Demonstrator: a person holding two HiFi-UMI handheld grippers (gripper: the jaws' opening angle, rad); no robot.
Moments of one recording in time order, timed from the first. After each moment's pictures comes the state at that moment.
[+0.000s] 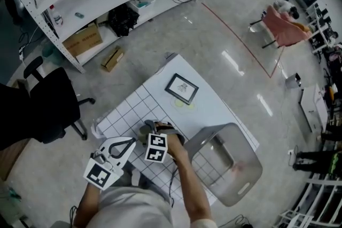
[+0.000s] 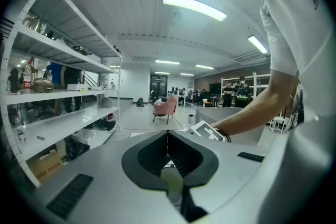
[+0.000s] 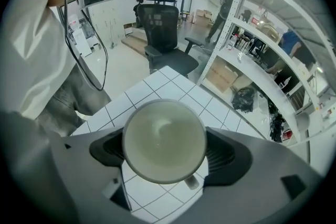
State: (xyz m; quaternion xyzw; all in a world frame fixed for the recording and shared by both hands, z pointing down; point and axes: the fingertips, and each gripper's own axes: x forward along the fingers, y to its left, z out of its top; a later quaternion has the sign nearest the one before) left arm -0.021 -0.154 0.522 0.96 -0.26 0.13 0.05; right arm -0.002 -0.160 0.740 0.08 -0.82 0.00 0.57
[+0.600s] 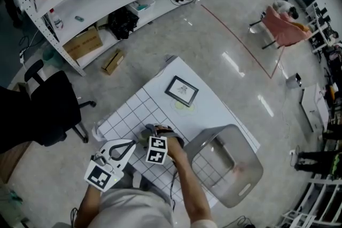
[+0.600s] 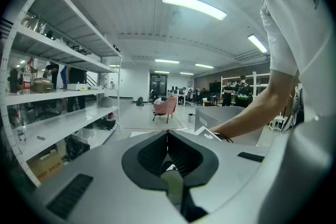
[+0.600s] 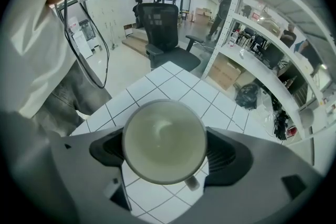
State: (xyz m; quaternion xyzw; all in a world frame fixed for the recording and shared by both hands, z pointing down) left arm -0.022 -0.155 0.522 0.96 -0.26 0.13 0.05; right arm 0.000 -0.151 0.759 0.07 -0.82 0.01 0.57
